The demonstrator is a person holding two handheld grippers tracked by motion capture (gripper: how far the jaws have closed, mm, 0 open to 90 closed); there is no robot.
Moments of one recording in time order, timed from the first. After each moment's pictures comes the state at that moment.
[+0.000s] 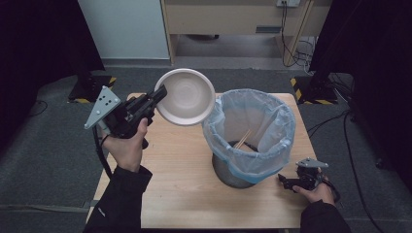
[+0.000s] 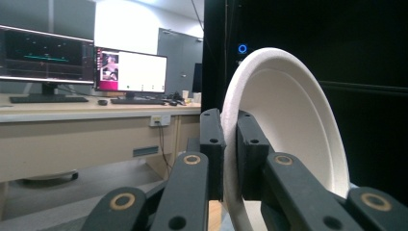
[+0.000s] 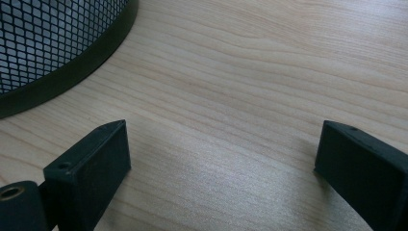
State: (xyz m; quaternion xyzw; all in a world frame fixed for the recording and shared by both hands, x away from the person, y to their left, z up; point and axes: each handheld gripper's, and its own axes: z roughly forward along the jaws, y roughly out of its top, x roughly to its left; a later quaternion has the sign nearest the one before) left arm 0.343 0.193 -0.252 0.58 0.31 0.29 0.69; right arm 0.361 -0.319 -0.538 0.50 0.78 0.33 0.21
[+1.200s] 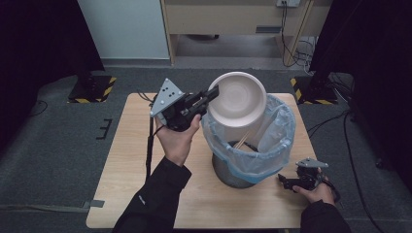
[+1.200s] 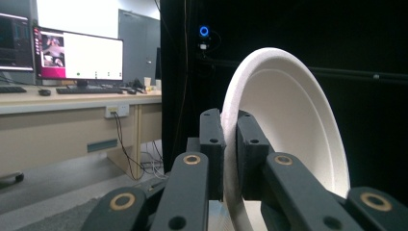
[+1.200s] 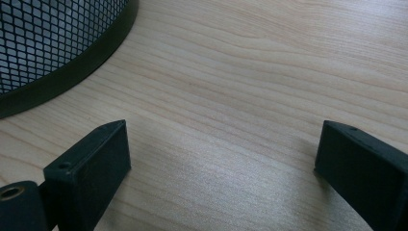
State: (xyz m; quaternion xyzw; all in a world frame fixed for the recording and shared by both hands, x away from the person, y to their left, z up) left arm 0.371 0.090 -0.260 0.63 0.27 0.23 0.70; right arm 0.361 -0.318 -0.538 0.50 0.77 0.33 0.21
